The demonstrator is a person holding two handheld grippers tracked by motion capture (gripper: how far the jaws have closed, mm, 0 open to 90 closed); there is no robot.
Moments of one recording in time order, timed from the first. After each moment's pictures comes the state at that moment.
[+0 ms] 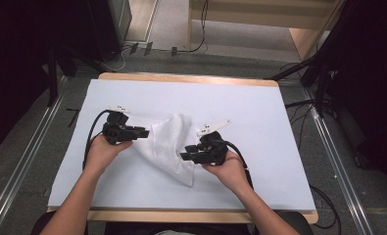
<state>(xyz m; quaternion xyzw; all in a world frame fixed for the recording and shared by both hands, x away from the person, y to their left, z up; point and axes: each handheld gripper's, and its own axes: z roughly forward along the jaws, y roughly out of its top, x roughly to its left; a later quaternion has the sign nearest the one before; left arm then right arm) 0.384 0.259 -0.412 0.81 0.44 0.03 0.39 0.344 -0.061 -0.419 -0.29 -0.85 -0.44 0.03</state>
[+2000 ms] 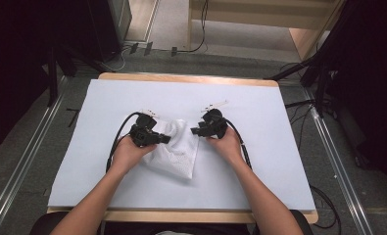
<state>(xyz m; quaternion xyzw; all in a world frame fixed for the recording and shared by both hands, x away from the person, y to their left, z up) 0.390 0.192 -0.424 0.84 0.40 -0.01 0.36 0.451 -0.067 -0.467 -0.38 -0.85 -0.37 -0.05</state>
